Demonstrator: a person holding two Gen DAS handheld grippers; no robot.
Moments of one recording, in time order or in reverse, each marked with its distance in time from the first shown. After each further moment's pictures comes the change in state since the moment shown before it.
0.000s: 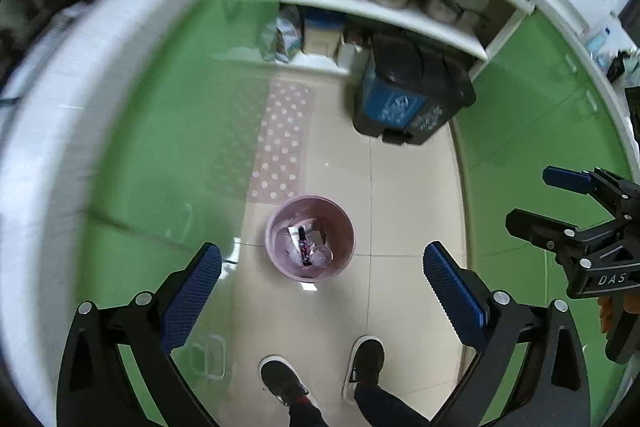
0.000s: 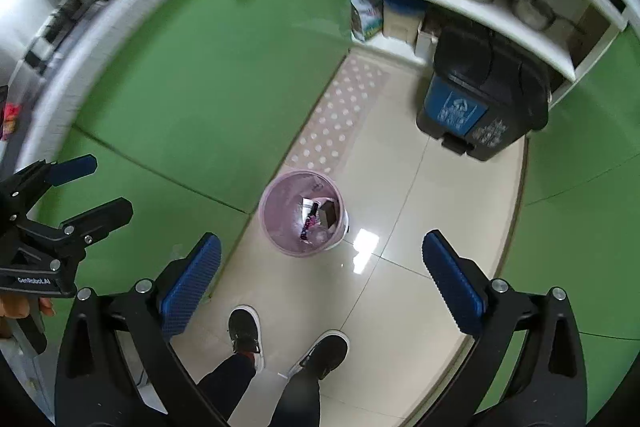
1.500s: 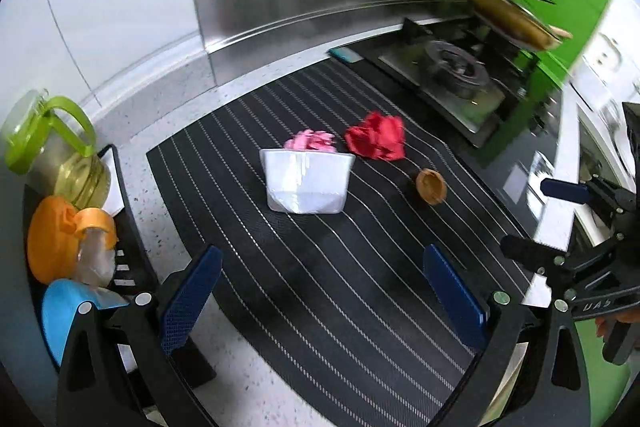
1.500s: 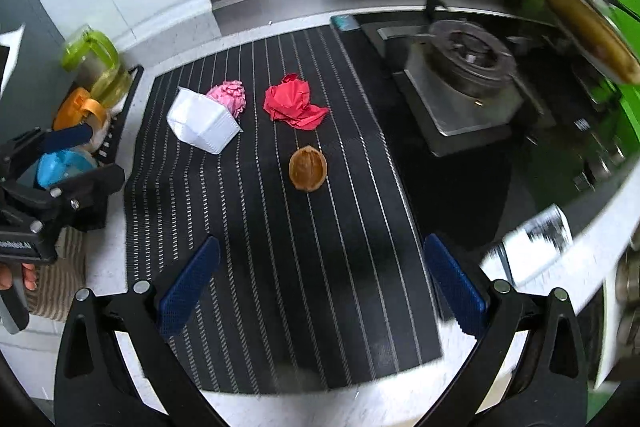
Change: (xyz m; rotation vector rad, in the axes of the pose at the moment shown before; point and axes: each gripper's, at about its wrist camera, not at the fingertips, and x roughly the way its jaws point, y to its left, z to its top) left arm -0.250 0.361 -0.130 -0.693 -0.197 0.415; right arm -0.019 0.507 0.116 -0.827 -0.003 0.321
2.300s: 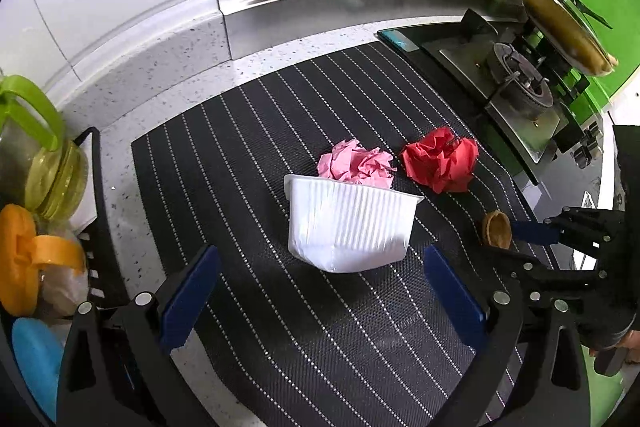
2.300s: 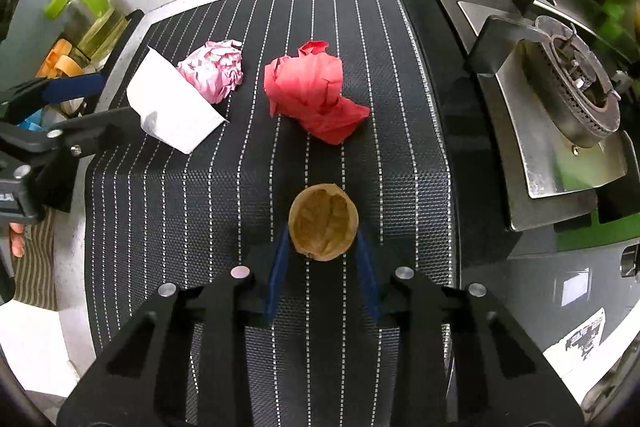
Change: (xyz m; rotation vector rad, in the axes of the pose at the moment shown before) left arm 0.068 0.024 0.033 -0.102 0.075 0.033; right arm 0.089 0.008 0.041 -0.163 0.146 0.091
